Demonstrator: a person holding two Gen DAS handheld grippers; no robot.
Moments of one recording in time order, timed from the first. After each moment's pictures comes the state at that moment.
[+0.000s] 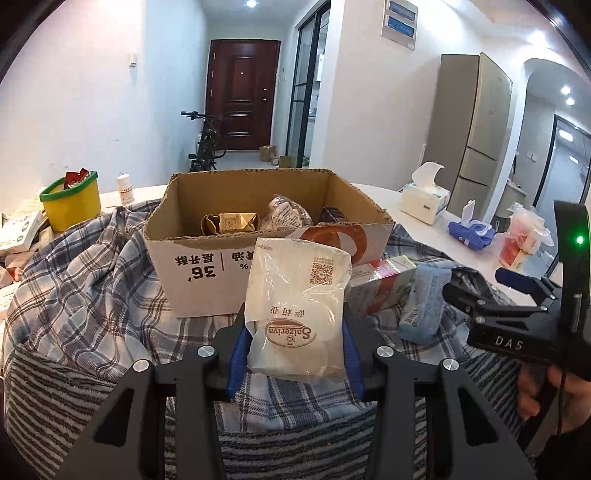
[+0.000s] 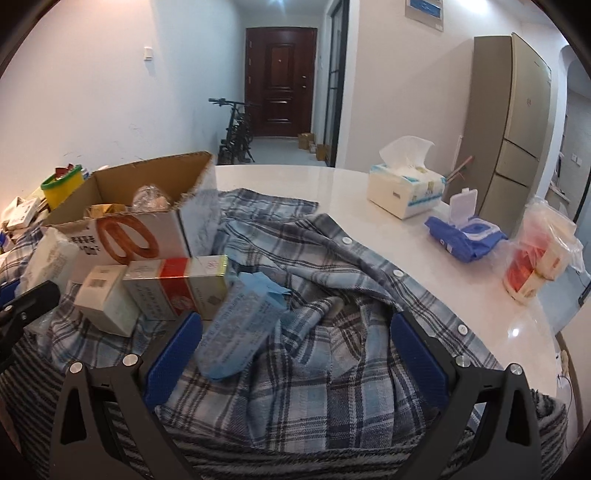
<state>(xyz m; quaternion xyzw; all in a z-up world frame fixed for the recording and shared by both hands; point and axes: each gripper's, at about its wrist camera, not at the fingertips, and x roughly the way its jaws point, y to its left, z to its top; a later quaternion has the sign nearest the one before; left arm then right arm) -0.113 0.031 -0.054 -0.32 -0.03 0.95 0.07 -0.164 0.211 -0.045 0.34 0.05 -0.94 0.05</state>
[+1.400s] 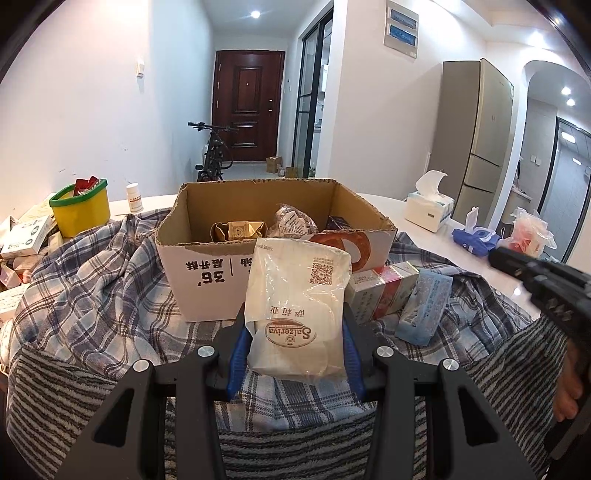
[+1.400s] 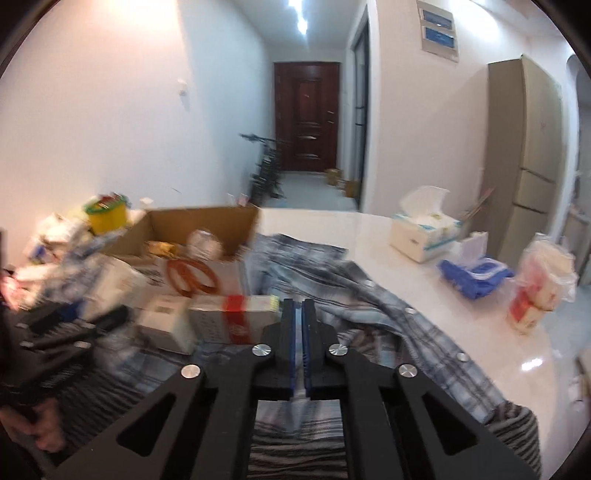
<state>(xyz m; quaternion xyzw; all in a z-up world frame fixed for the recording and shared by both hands) -0.105 0.031 -0.050 -0.29 -0.03 0.95 0.06 -0.127 0.202 -0.004 0.27 0.05 -0.96 0.10</state>
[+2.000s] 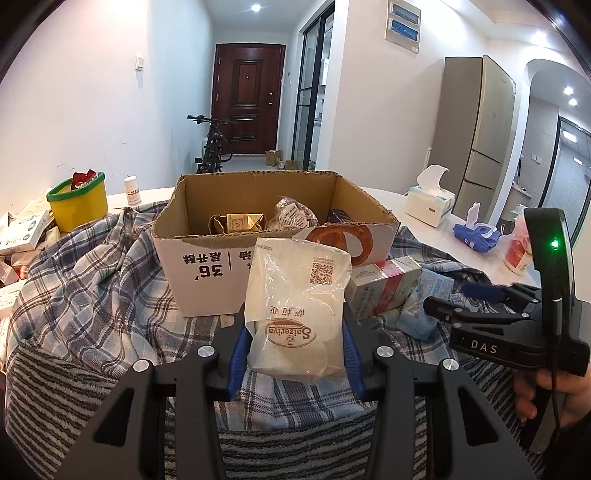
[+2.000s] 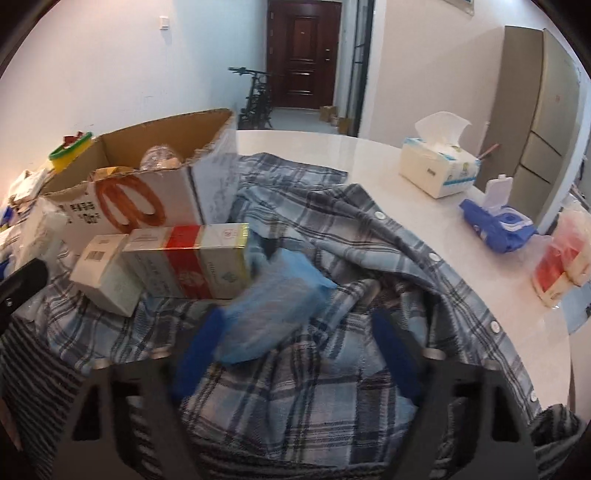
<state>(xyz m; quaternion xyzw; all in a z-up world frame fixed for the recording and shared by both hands) -0.109 0.031 -0.054 -0.31 -0.03 0.95 0.06 -0.185 0.196 -0.065 0.39 0.07 -0.91 0.10</state>
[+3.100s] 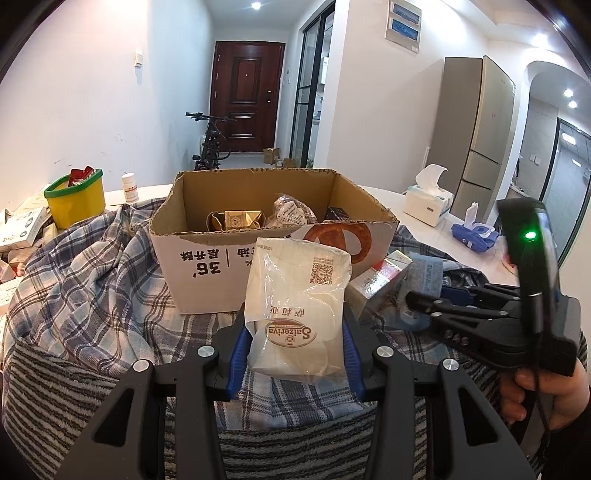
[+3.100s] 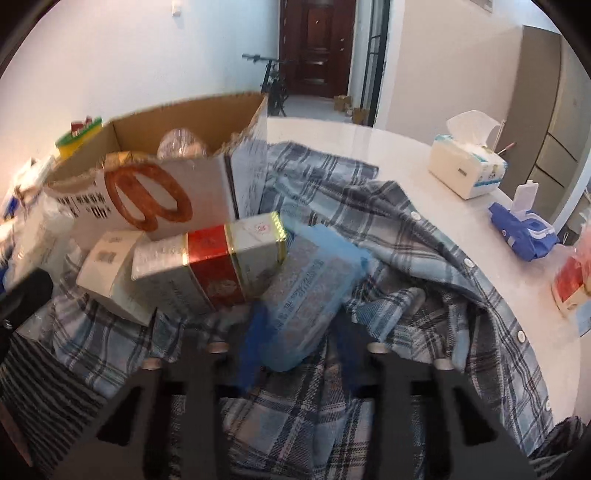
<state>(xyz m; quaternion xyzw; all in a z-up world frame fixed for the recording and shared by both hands) -0.113 0.030 -0.056 -0.31 -0.04 0.95 0.06 -0.193 0.172 -0.071 0.41 0.07 -0.90 0.12</state>
